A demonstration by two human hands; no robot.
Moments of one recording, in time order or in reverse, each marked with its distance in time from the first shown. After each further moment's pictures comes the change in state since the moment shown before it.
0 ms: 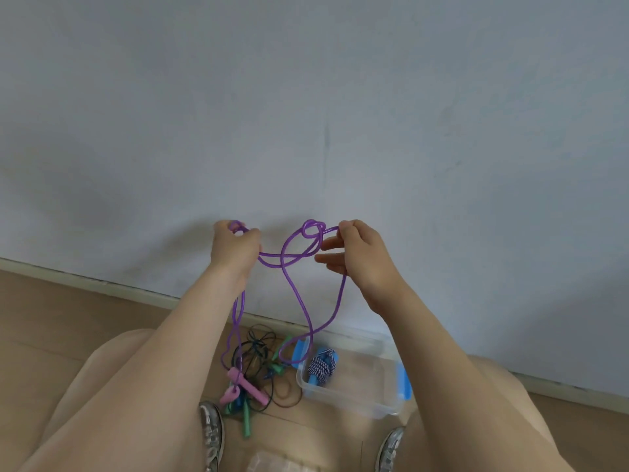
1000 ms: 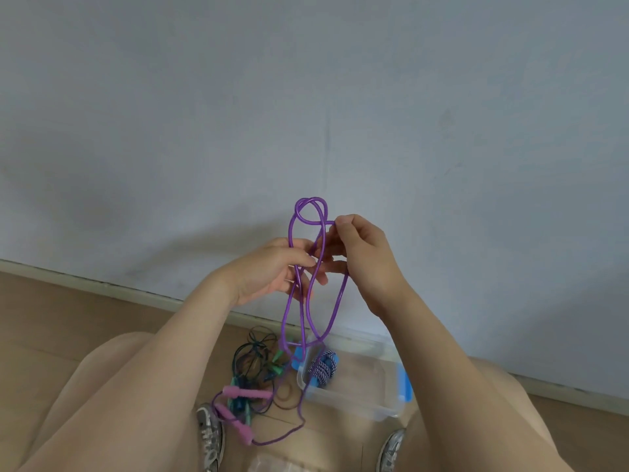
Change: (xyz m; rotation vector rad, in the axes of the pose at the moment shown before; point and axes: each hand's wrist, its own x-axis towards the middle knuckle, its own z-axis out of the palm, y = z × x) left_hand -0.056 0.026 -0.003 0.128 -1.003 0.037; right_hand -0.010 -0.009 0.000 0.162 -0.058 -0.127
